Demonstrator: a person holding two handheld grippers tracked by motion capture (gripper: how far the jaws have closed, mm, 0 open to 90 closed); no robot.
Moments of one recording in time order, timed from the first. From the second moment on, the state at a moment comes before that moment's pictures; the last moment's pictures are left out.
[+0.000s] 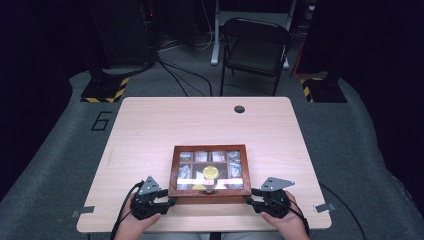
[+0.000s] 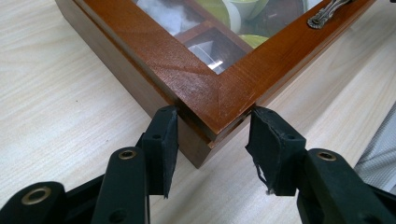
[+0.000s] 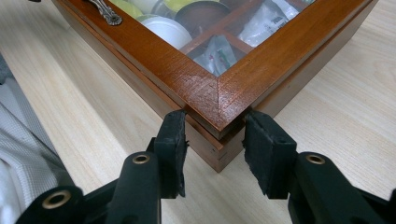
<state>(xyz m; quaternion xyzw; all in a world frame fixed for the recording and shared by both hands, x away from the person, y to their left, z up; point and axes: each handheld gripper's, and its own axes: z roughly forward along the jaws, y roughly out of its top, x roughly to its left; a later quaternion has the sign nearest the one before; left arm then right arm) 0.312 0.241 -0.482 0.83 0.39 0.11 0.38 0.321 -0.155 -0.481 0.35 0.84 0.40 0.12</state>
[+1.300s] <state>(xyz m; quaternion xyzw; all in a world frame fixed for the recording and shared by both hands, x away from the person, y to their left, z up) 0.334 0.236 -0.417 0.81 0.39 0.14 0.42 0.345 -0.153 -0.414 0.37 0.83 0.41 0.12</state>
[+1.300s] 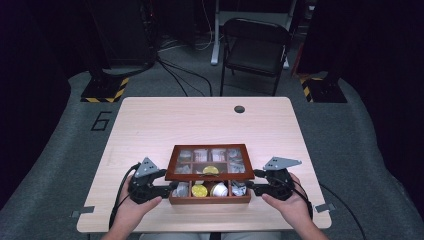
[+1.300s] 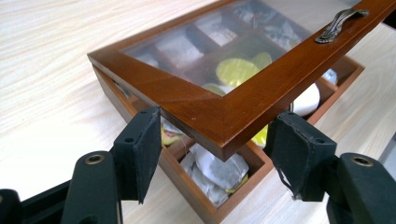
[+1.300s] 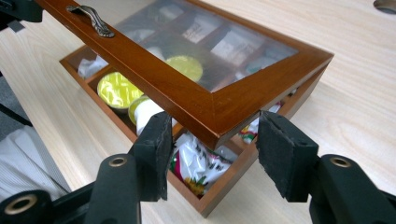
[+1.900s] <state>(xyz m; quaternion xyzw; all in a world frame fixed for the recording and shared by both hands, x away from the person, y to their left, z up) 0.357 0.238 -0.384 0.81 0.38 0.14 0.42 0.371 -0.150 -0.377 0.36 0.83 0.41 0.11</state>
